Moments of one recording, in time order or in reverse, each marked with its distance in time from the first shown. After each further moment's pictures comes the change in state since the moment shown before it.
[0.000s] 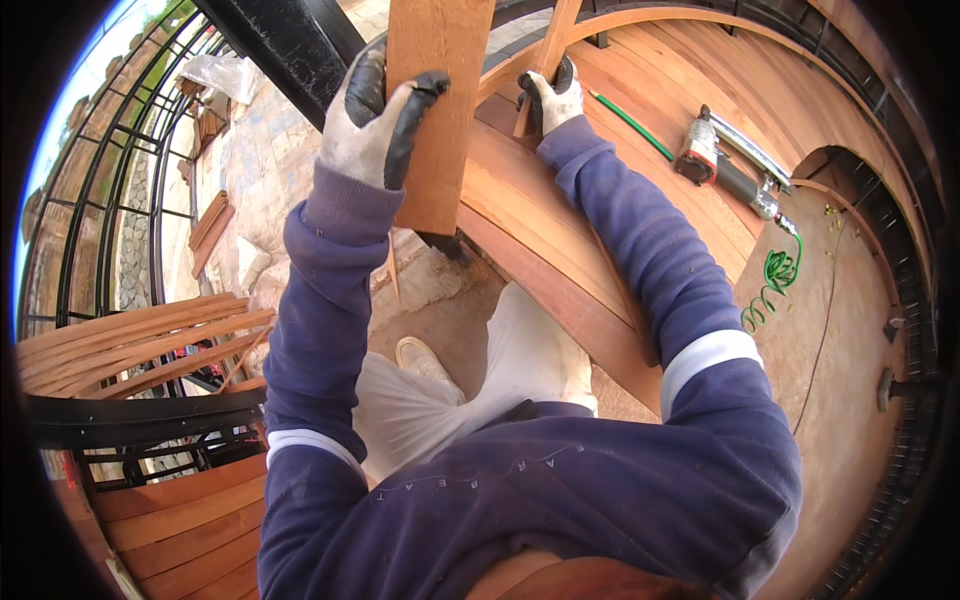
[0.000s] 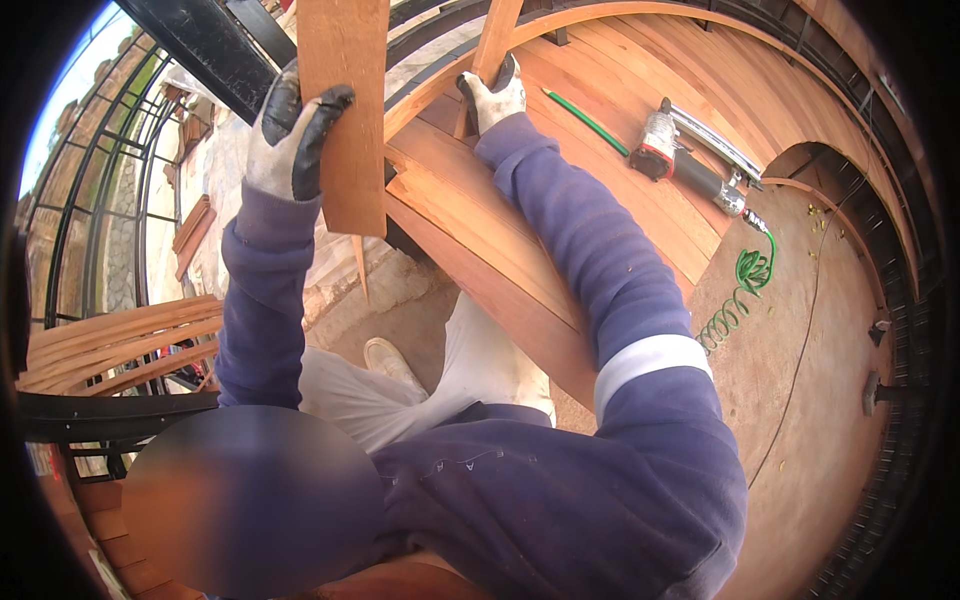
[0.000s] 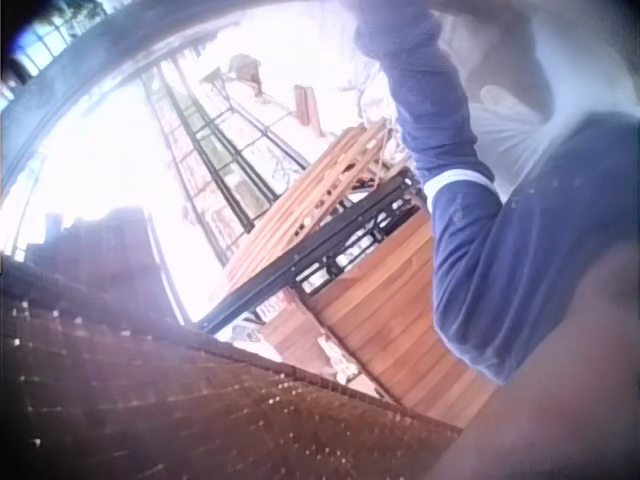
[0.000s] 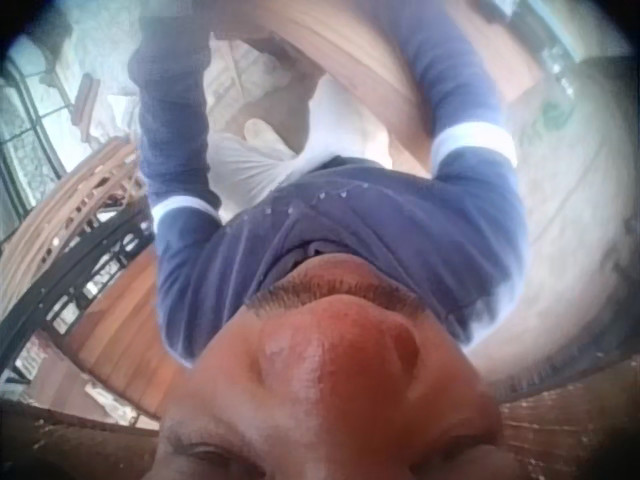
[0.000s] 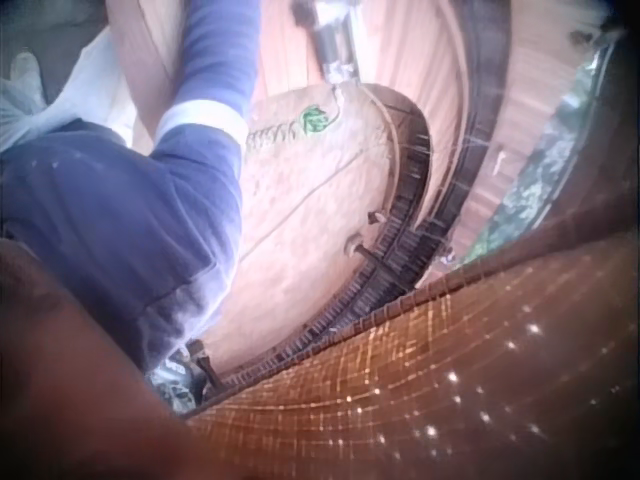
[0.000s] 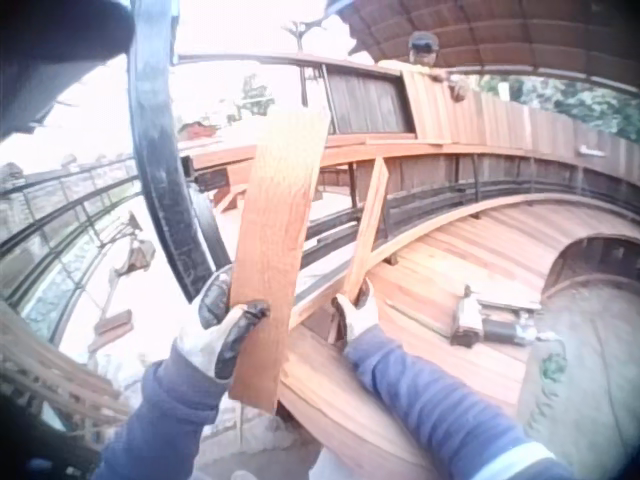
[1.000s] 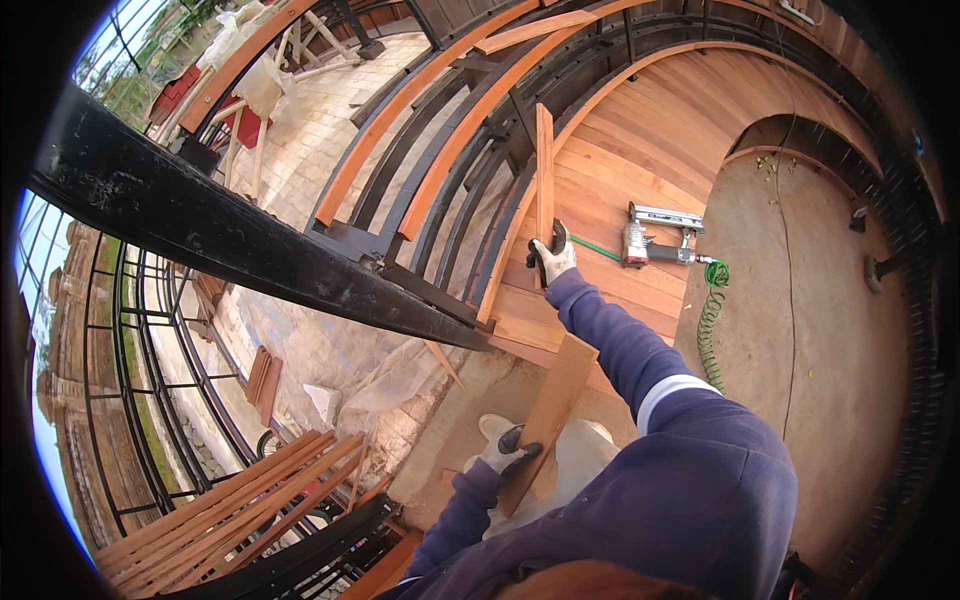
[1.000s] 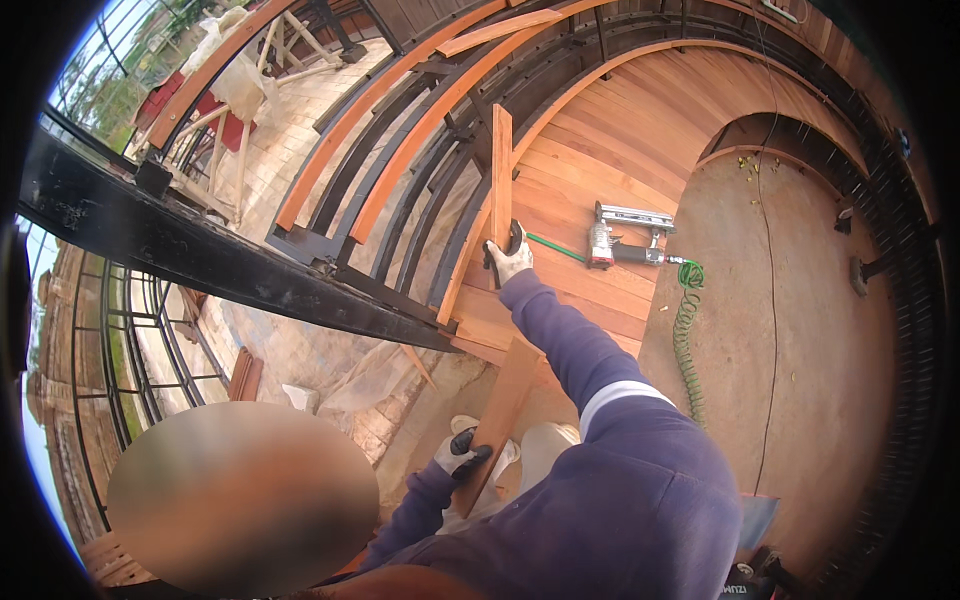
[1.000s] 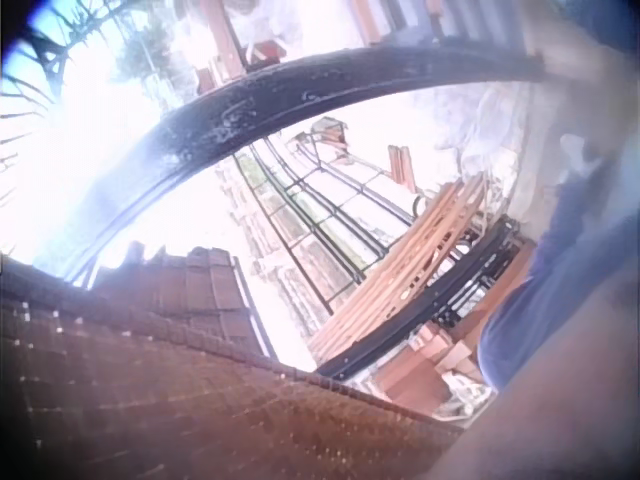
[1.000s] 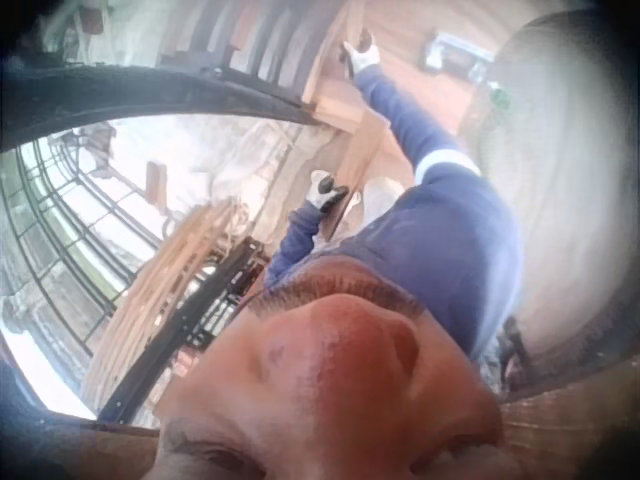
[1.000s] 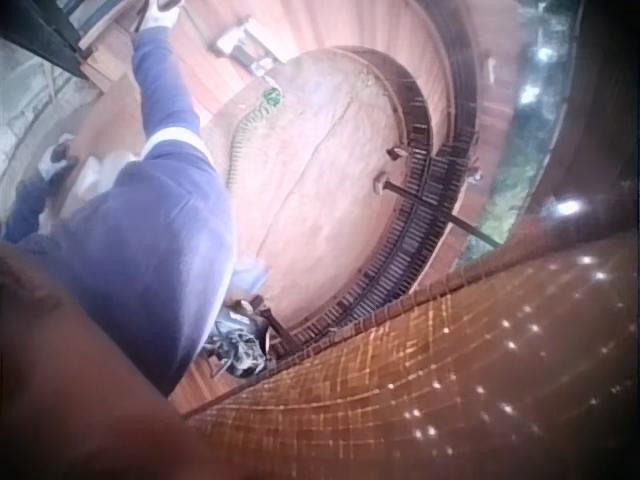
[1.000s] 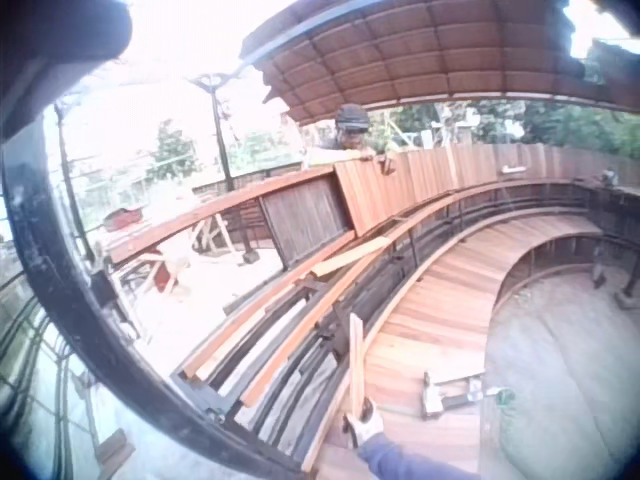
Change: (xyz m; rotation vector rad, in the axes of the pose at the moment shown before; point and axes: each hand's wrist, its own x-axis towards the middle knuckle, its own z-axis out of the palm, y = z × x) left_hand -0.108 0.088 -0.097 -0.547 -0.734 -1.225; right_hand -0.020 -0.163 0.026 0.081 0.336 0.271
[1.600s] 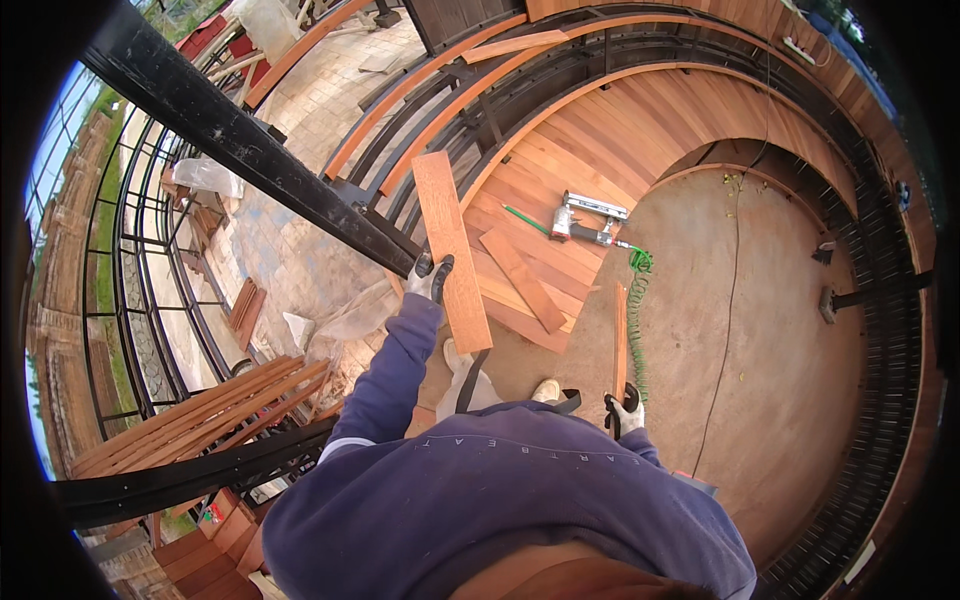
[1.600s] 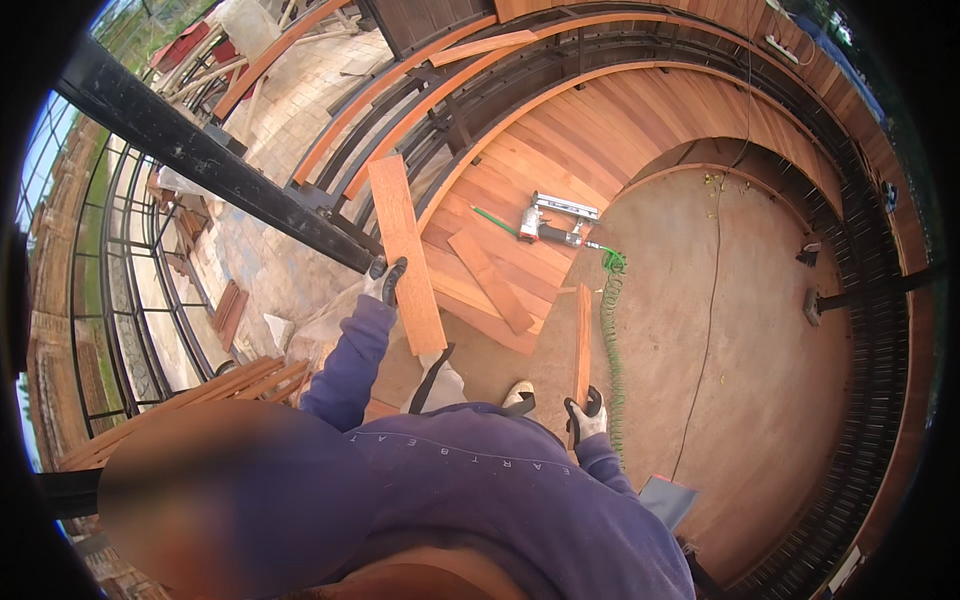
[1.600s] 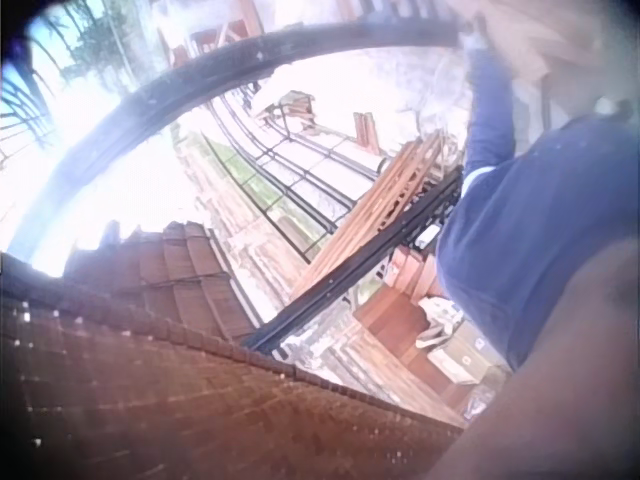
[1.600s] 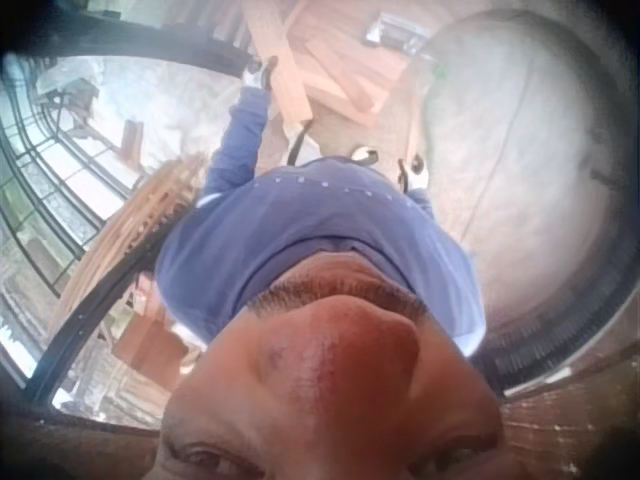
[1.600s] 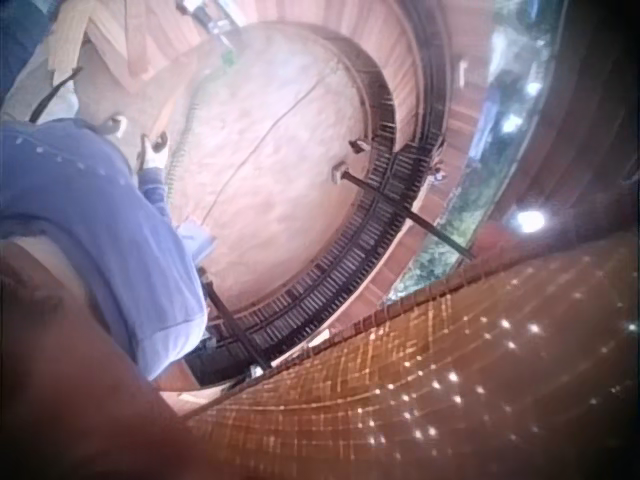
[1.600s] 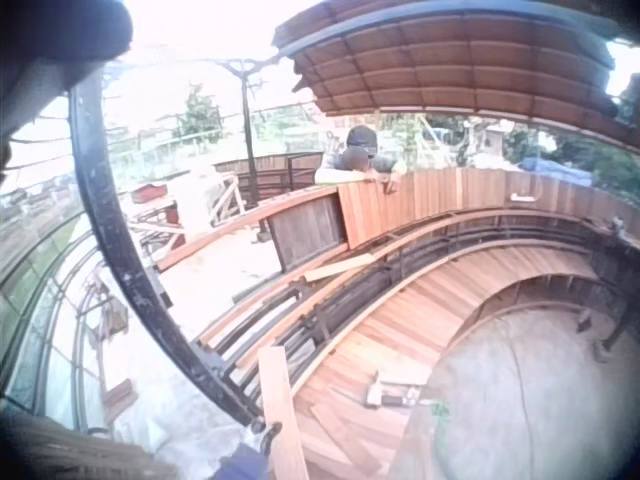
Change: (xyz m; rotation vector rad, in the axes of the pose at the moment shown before) left_hand 0.029 0.221 0.062 -0.377 0.445 0.491; right_hand -0.371 -0.230 -0.352 -0.301 0.212 0.619
